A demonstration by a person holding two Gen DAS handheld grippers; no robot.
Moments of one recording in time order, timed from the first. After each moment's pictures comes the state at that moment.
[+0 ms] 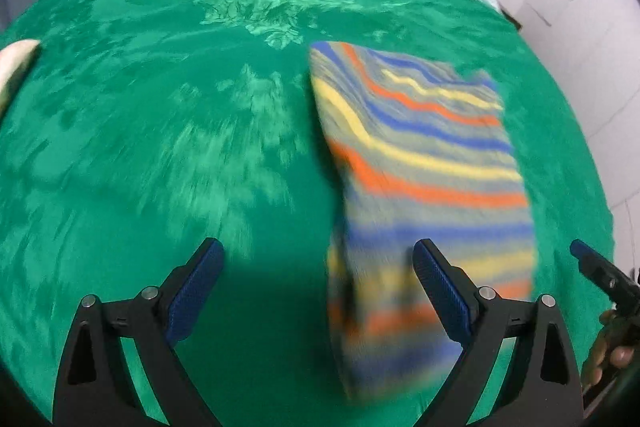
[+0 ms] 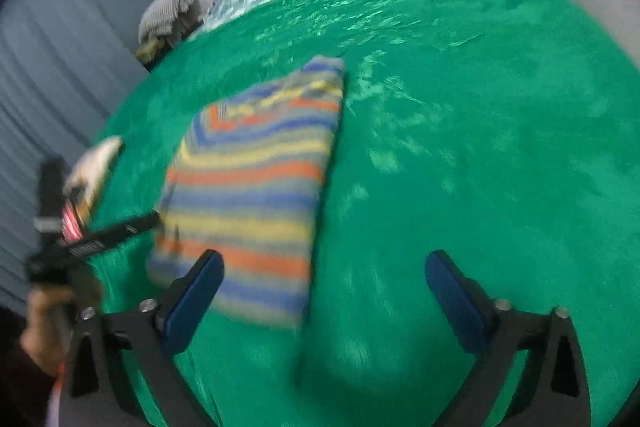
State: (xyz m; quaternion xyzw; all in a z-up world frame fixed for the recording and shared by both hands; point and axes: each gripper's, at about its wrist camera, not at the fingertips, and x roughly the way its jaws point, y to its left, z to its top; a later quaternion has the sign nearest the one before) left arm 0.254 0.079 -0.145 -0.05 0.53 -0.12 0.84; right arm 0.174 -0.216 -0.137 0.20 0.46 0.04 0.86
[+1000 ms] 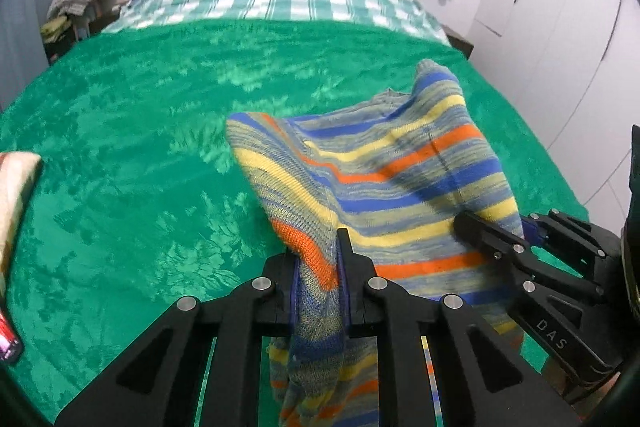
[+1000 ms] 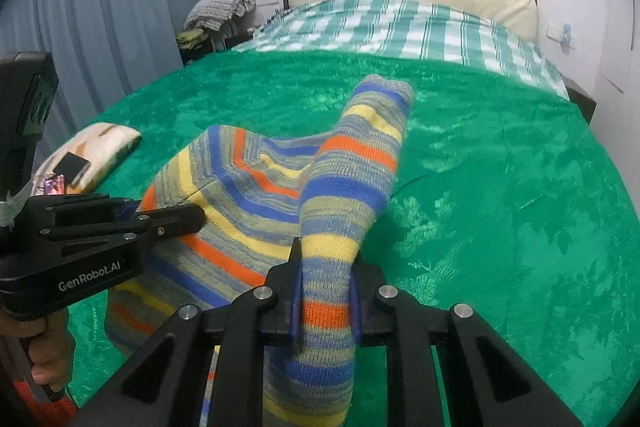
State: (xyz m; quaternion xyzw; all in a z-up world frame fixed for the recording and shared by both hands) left arm 0.213 0.052 -0.028 -0.01 0.42 -0.18 0.89; right arm 0.202 -0.099 -0.050 0.00 0.37 0.06 0.93
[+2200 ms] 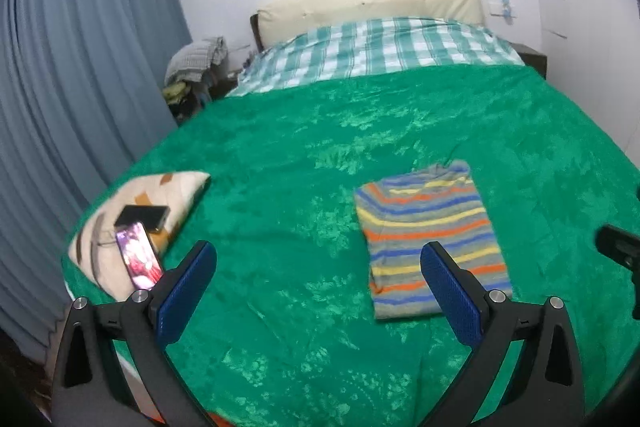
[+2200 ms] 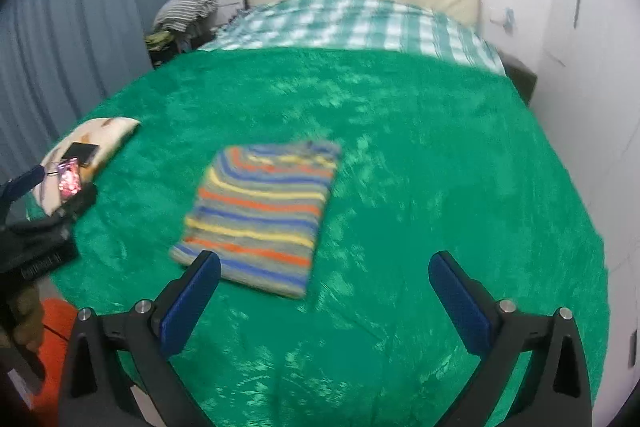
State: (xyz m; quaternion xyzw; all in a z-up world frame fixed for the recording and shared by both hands) left arm 0.040 0.056 0.032 0.11 0.32 0.03 0.94; right arm 0.036 -0.111 0.024 0.00 0.39 -0.02 0.92
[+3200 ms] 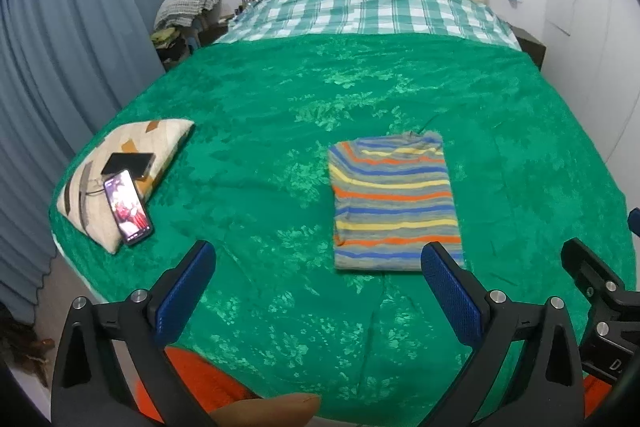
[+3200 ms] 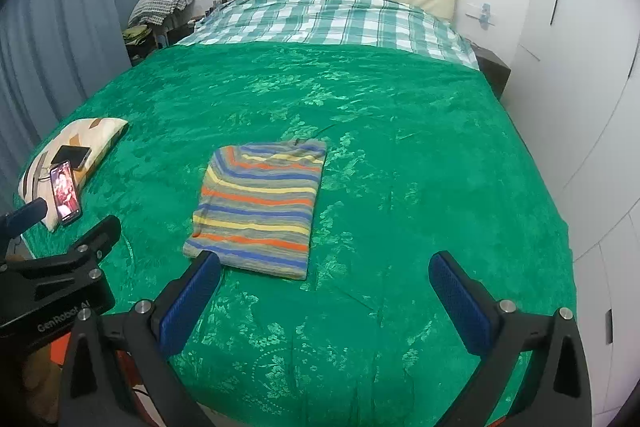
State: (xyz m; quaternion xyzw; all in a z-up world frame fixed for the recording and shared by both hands) left arm 0.030 0.045 0.048 0.05 0.41 0.02 0.91; right arm 0.004 -0.091 0.056 0.00 0.42 -0.08 0.91
